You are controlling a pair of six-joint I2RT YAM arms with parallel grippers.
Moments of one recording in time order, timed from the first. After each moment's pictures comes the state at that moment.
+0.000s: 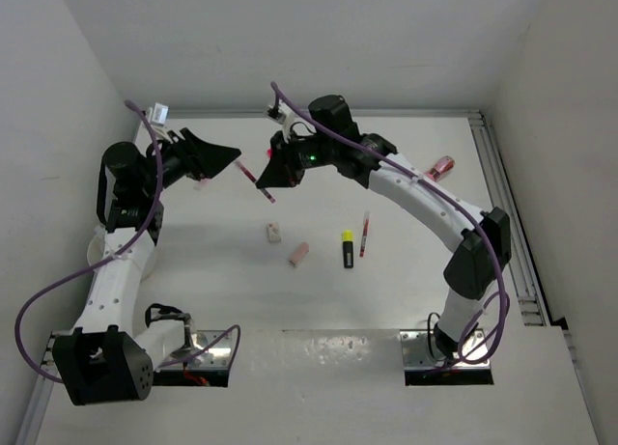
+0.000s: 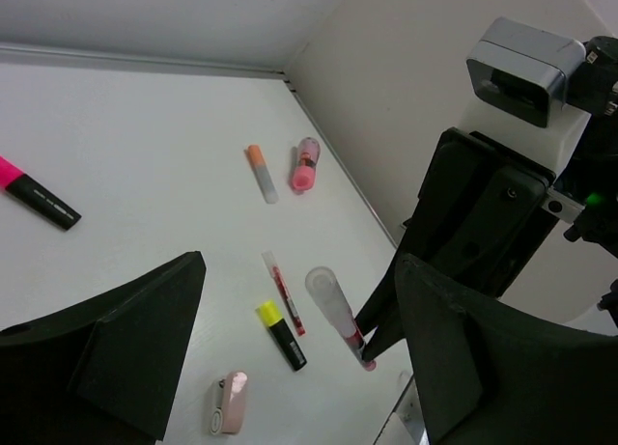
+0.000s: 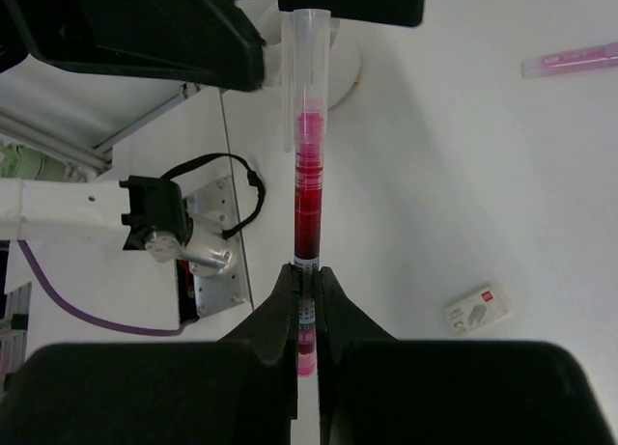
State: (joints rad) left arm 0.10 1.04 0.91 0.21 0.85 -0.72; right arm 0.71 1.78 1.69 -0.36 -0.71 0.15
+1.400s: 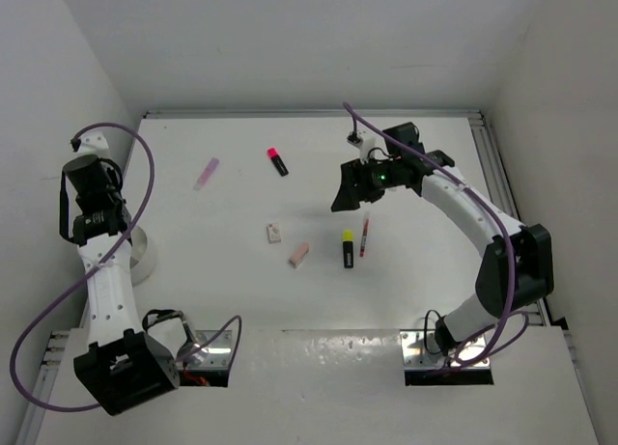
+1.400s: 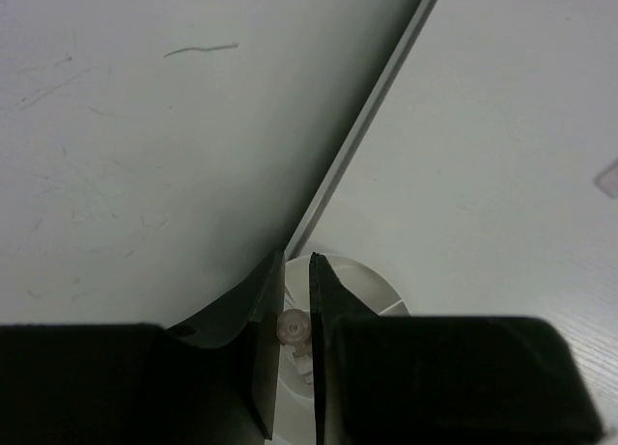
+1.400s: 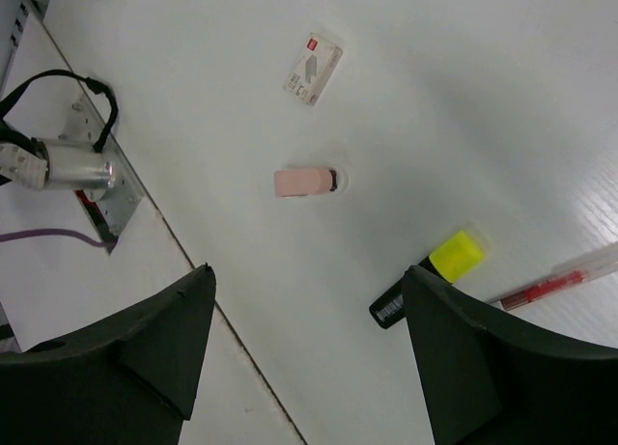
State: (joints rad) left arm 0.42 1.00 0.98 -0.37 -0.27 0.21; right arm 0.35 1.57 1.25 -0.58 -0.68 0.02
